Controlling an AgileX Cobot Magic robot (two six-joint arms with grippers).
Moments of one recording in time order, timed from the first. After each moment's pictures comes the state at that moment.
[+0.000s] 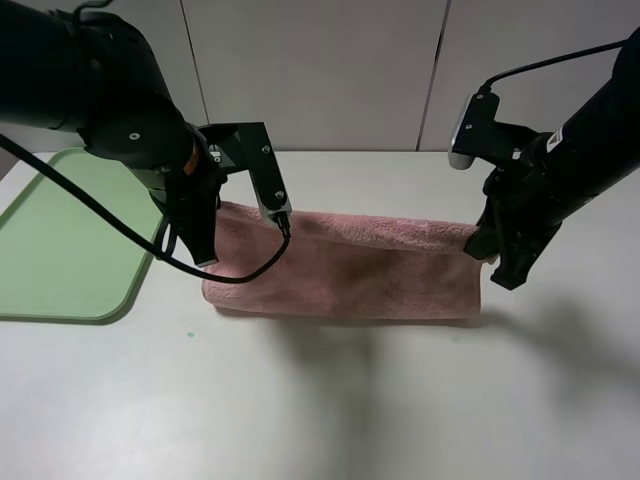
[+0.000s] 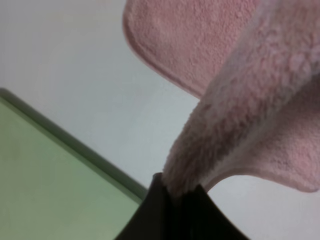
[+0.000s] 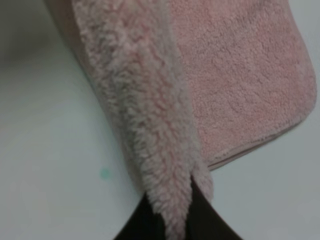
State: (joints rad) left arm -0.71 1.72 -1.03 0.66 0.58 0.09; right arm 0.36 1.49 -0.86 0.17 0.74 -0.93
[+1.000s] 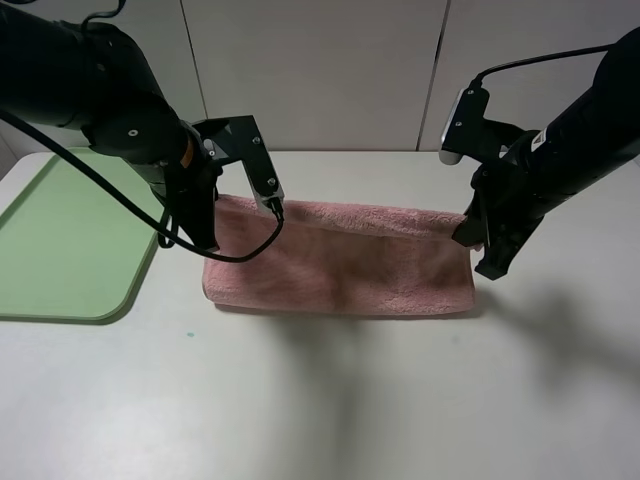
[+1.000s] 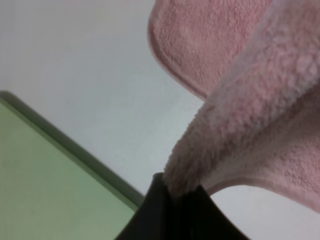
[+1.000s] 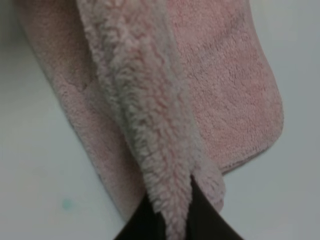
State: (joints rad) left arm -0.62 1.75 -1.04 0.66 0.48 0.09; right arm 0.36 1.53 -0.86 0.17 0.62 -0.95
